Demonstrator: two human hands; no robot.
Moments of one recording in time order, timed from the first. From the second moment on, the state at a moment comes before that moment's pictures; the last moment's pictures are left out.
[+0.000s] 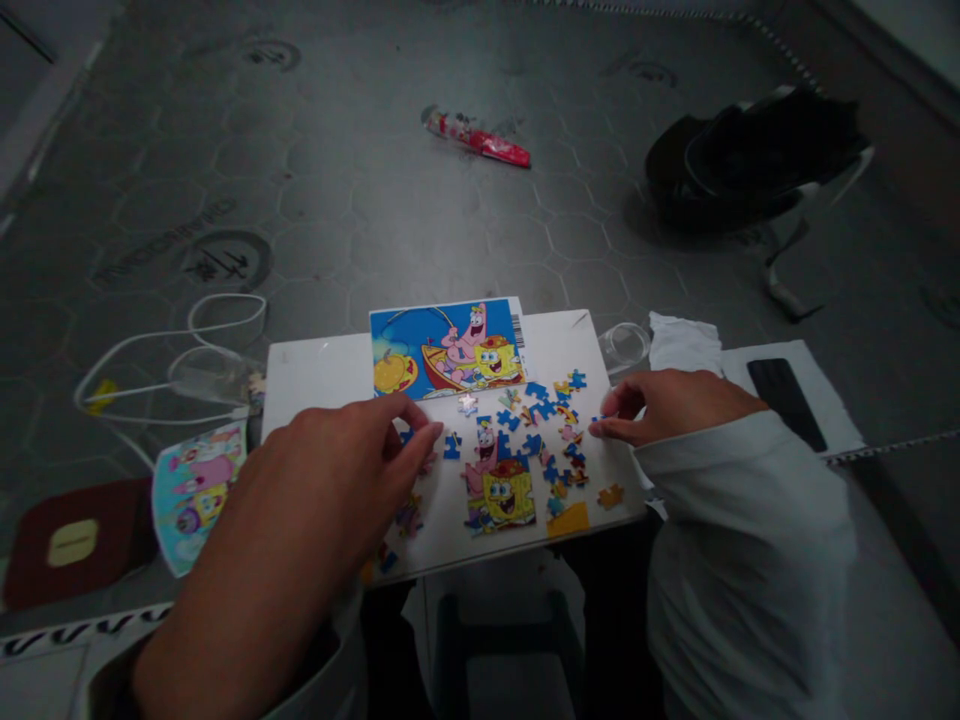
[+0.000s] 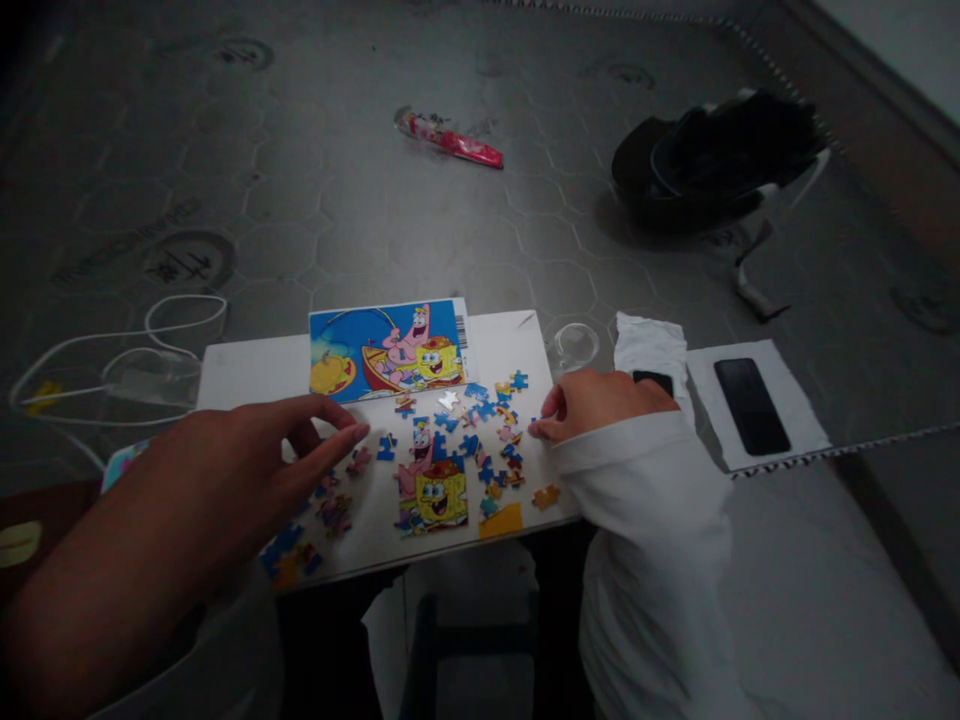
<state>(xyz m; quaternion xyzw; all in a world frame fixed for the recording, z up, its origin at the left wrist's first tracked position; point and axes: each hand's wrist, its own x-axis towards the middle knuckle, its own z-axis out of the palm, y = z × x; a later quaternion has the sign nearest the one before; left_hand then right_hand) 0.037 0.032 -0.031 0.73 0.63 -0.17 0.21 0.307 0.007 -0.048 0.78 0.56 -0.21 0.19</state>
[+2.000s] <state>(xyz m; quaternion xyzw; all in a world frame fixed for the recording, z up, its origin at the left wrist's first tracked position) 0.073 0.006 -0.029 0.78 0.54 -0.23 0.22 0.318 0.000 -0.064 0.69 0.70 -0.18 0.06</state>
